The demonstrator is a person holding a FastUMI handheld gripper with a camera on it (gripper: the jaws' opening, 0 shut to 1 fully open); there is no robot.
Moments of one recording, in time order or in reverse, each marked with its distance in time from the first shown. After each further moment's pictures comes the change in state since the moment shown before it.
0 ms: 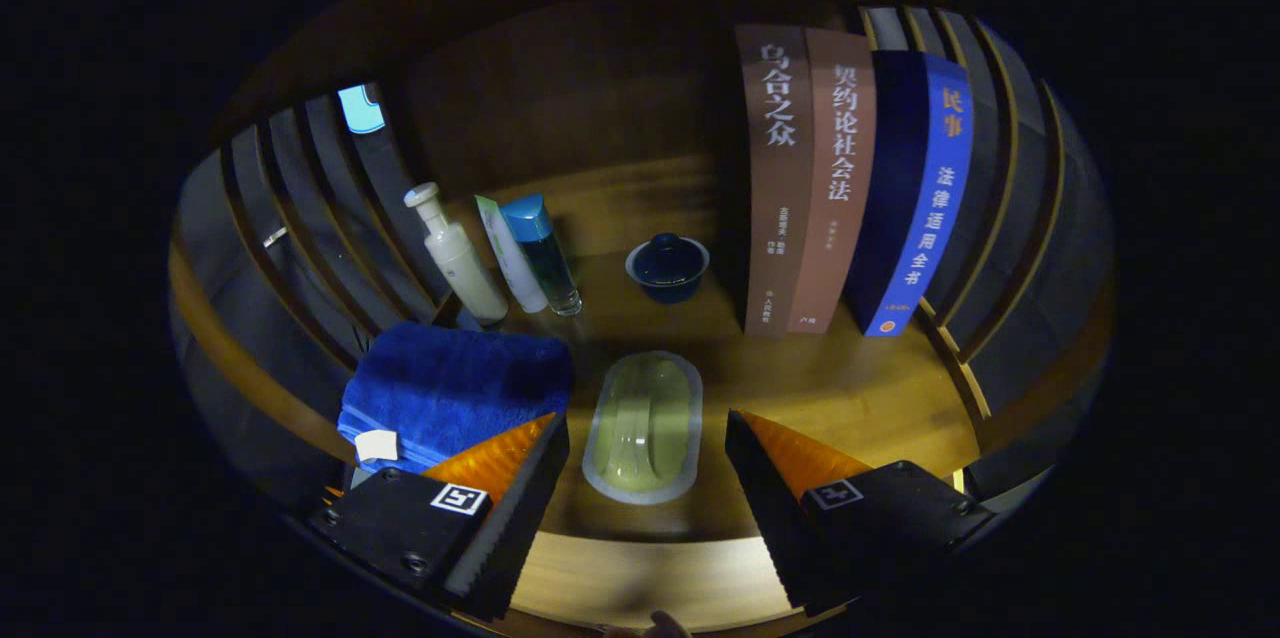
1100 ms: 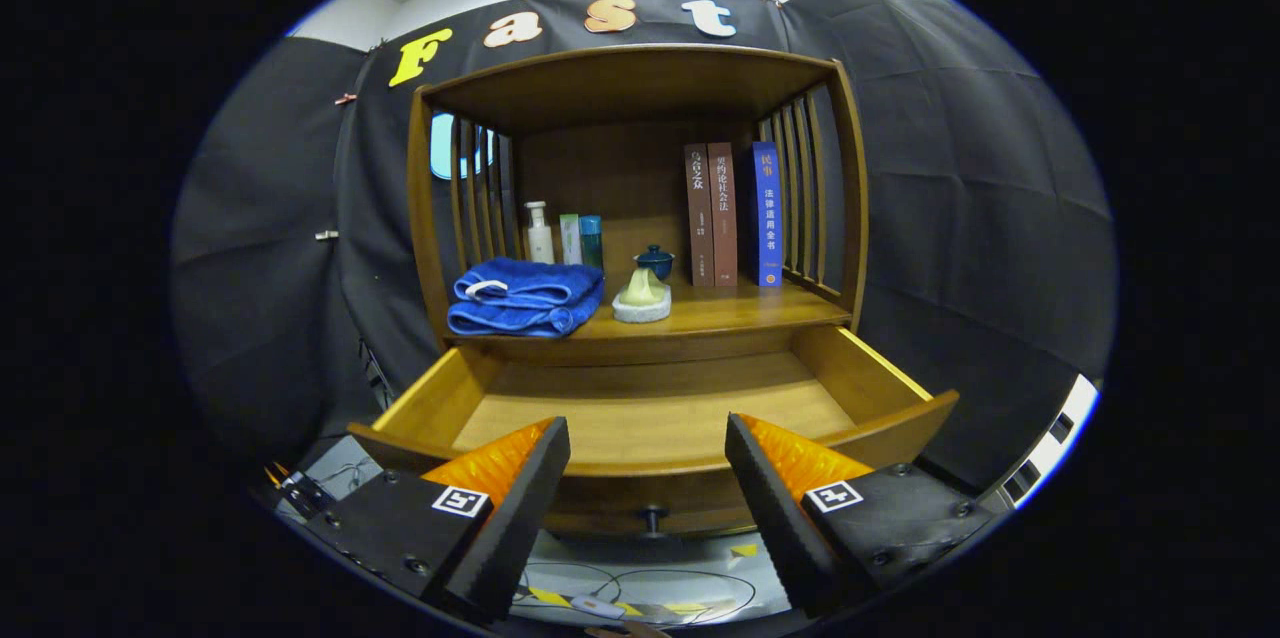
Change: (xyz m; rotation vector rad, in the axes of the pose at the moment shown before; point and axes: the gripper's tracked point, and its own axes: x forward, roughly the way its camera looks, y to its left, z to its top) arm -0.197 0.000 -0.220 -0.101 -0.453 -0.078
